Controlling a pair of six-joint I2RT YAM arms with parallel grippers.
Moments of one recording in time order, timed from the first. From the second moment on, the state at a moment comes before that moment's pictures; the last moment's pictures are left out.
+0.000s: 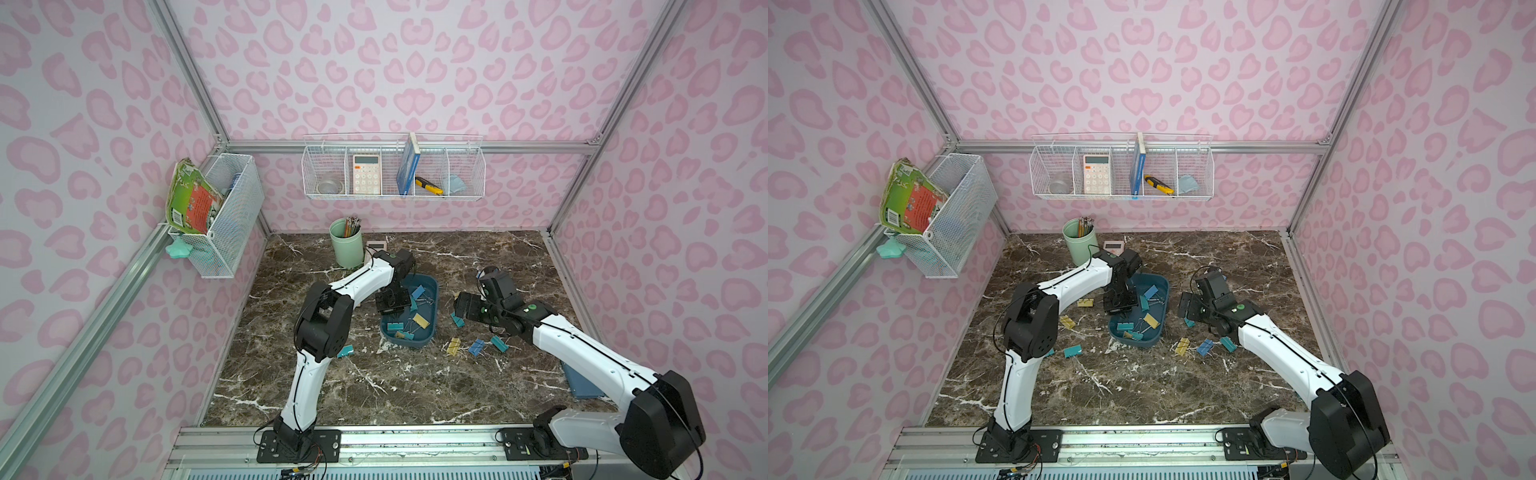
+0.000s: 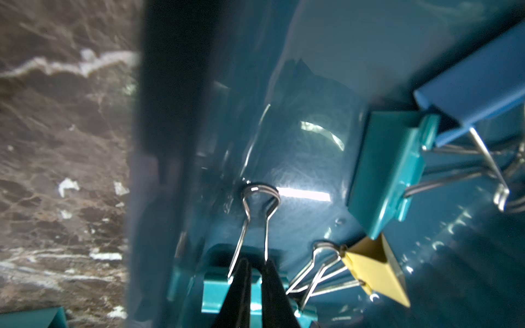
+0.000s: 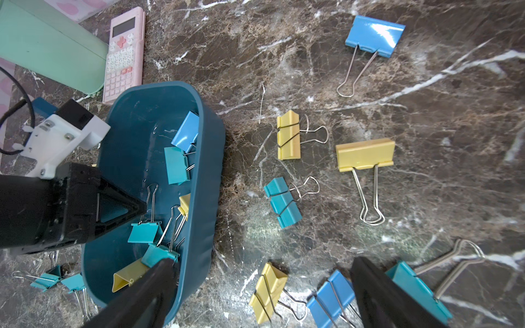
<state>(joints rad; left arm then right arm) -0.55 2.21 1.79 -1.11 0.11 -0.70 0.54 1.28 0.90 -0.48 0.07 0.62</state>
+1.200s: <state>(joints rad) -0.50 1.91 1.72 -1.16 -0.02 -0.73 0.66 1.42 1.04 -0.44 0.06 0.57</state>
